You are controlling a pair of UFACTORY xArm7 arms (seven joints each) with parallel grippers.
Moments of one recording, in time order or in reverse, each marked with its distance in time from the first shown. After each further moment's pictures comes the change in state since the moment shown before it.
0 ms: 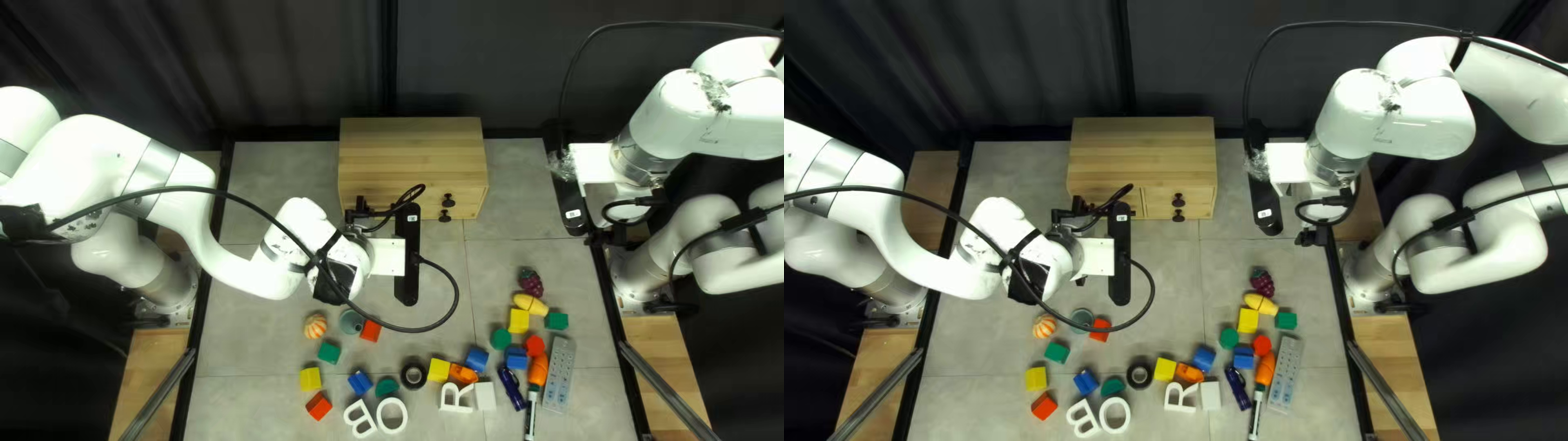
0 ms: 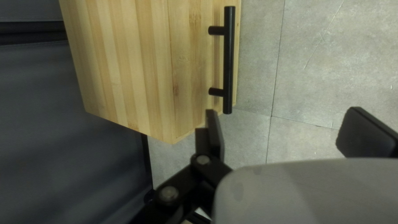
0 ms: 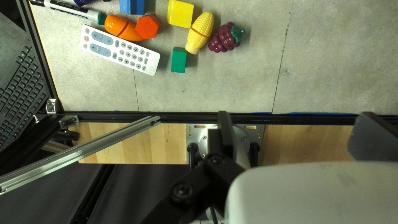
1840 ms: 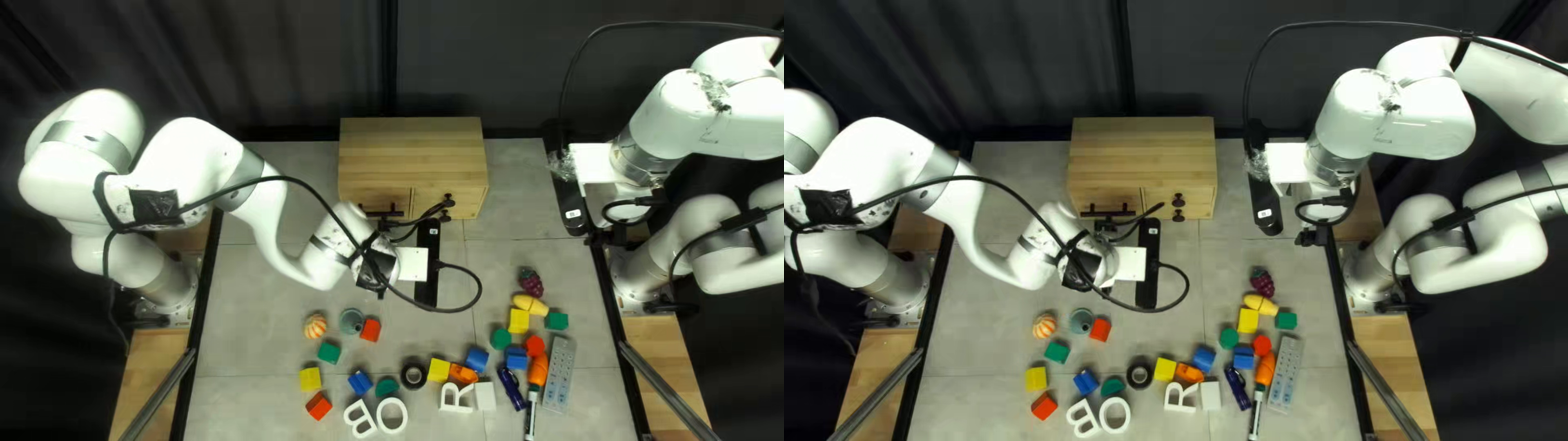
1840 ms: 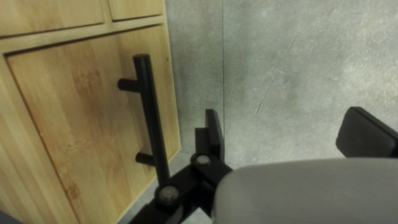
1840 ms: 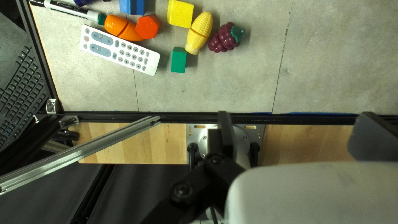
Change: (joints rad) left arm 0.038 0.228 0.036 0.111 -0.108 -0.118 0.101; right arm 0.000 0.000 0.000 0.000 0.000 0.000 0.000
